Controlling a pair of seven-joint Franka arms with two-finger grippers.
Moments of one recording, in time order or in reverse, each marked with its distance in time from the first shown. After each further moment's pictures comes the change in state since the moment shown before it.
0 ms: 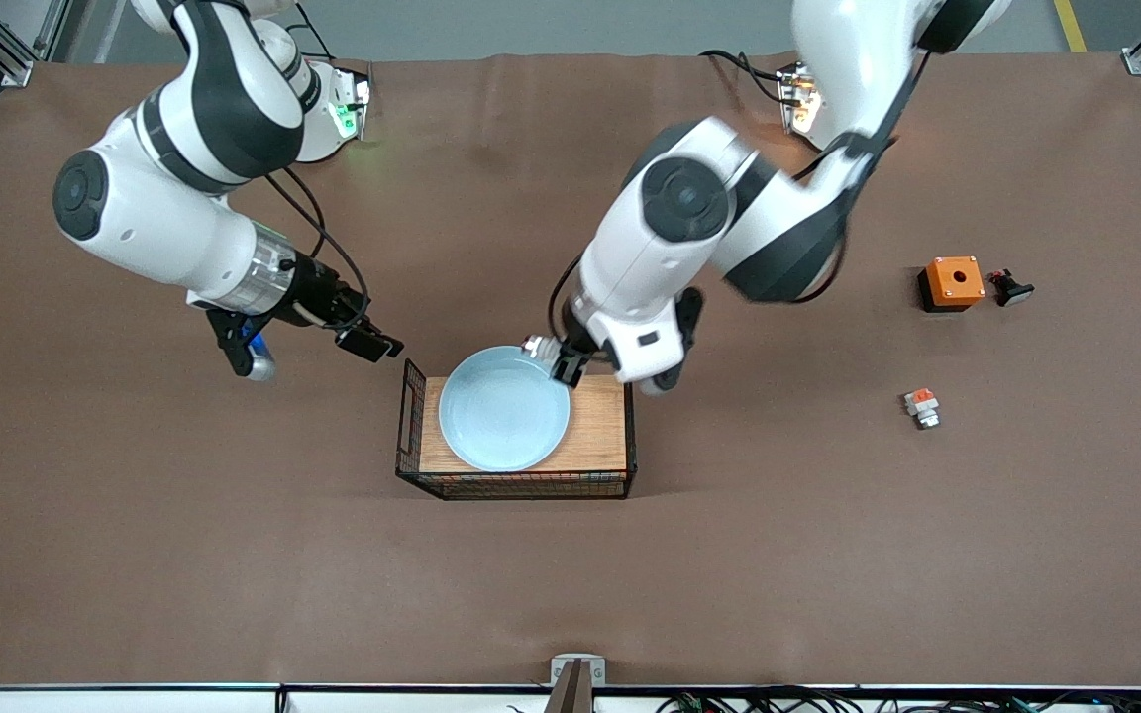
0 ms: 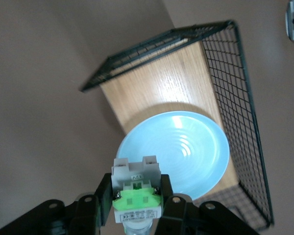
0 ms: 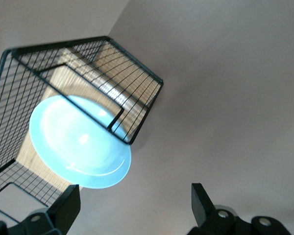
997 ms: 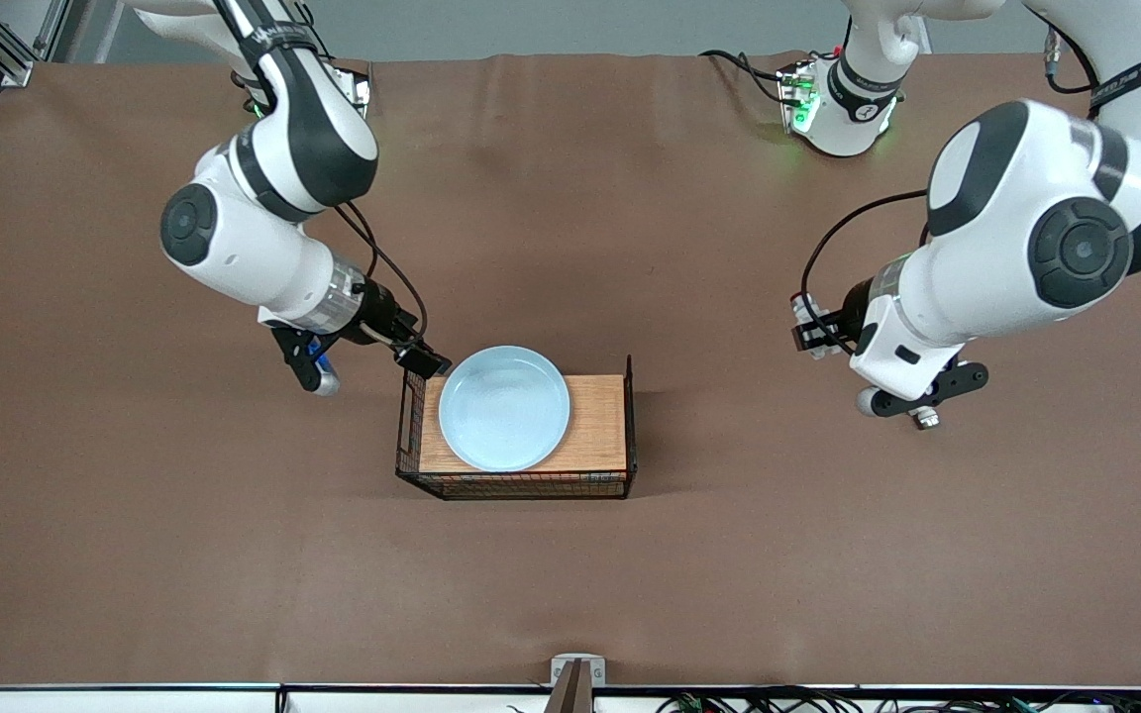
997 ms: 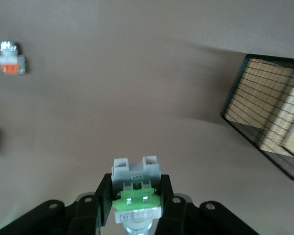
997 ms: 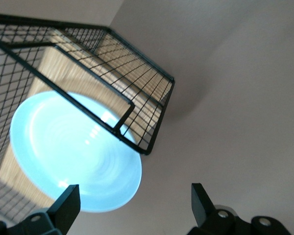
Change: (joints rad) left arm 0.384 -0.327 0.009 -0.525 0.015 -0.093 1.229; right arm 0.097 0.108 -0.001 -0.003 -0.089 0.149 0.139
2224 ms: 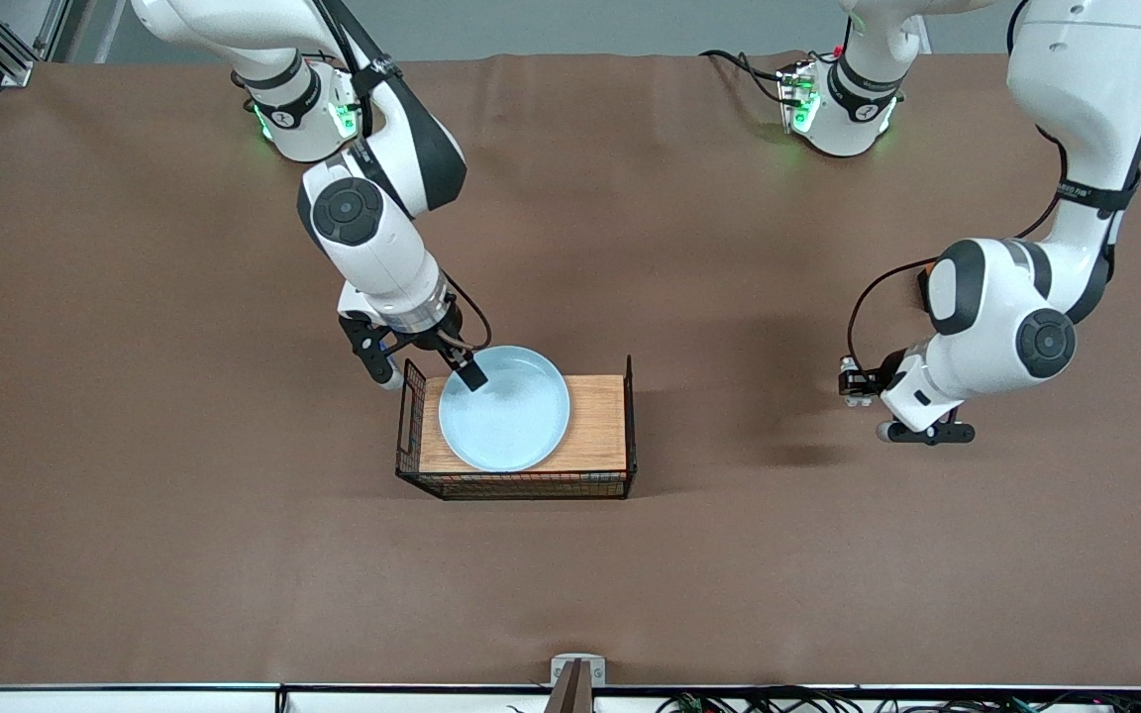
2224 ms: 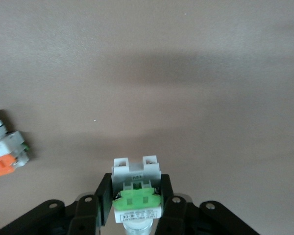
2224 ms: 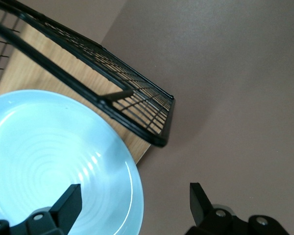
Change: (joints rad) left arm 0.207 0.120 0.002 -0.440 0.001 0.562 0.496; right arm 0.118 0.109 0.000 -0.003 -0.277 0.154 0.300
